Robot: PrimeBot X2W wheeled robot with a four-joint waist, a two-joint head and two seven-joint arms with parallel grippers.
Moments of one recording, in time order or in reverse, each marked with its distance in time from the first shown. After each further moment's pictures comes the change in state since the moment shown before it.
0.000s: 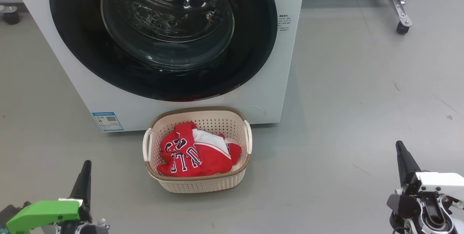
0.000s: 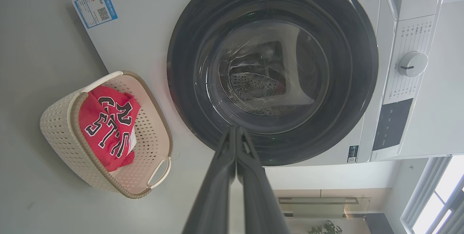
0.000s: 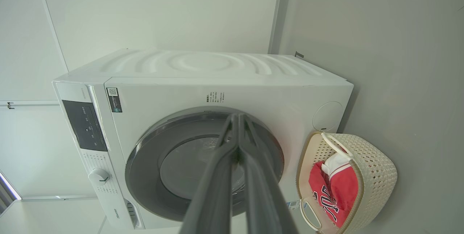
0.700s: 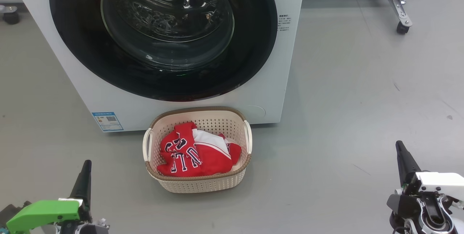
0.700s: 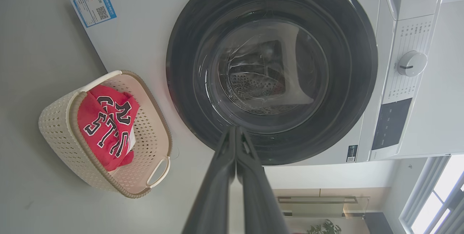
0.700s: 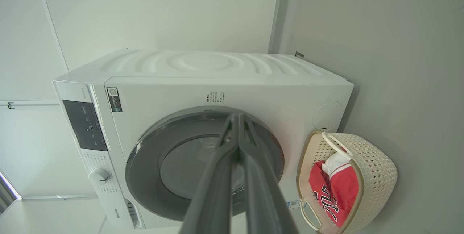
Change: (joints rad) left arm -0.001 -0.001 0.003 0.000 0.000 0.000 0.002; right arm 0.000 0.001 -0.002 0.000 0.000 0.000 0.003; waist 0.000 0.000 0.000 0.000
